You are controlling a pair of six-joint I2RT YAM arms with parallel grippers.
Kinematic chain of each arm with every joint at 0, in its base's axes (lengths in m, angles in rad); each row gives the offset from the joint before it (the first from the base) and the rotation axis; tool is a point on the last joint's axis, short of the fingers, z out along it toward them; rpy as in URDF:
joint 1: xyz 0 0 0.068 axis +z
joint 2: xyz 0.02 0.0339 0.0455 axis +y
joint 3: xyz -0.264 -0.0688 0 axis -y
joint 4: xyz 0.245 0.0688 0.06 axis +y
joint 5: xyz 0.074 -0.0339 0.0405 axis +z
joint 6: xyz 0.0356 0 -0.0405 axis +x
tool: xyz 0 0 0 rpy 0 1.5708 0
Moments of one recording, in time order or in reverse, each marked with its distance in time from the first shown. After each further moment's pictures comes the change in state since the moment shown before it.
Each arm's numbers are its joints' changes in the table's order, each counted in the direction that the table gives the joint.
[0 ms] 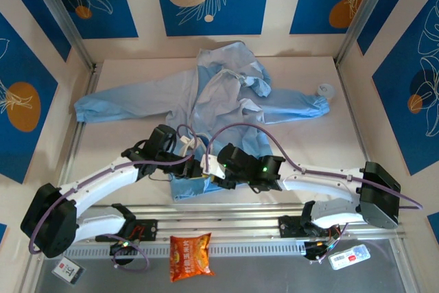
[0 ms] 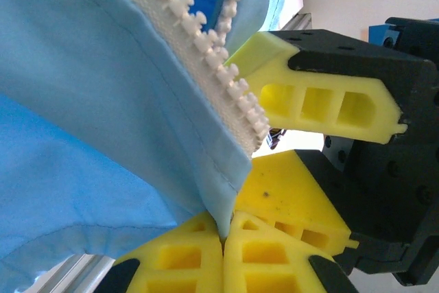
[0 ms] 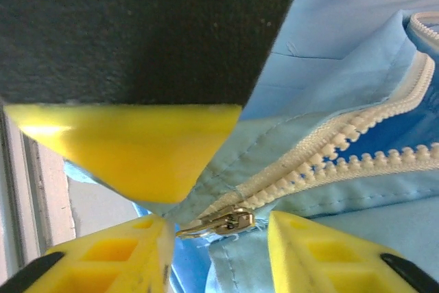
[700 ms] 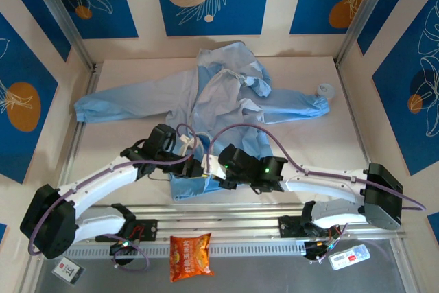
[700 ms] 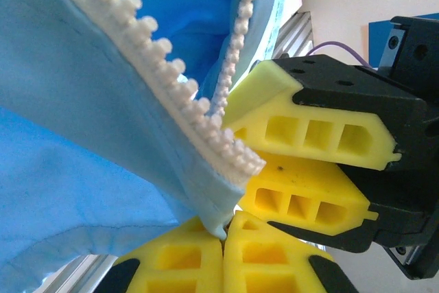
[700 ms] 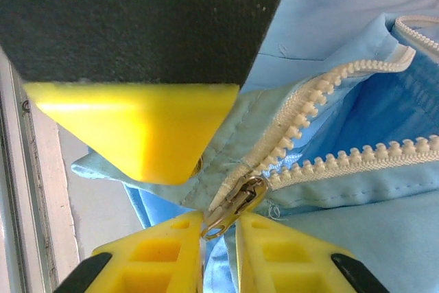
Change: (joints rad) left arm 0.004 -0.007 0.013 0.028 0.000 0.037; right arm 0.010 -0.029 -0.002 0.015 -0.023 -0.002
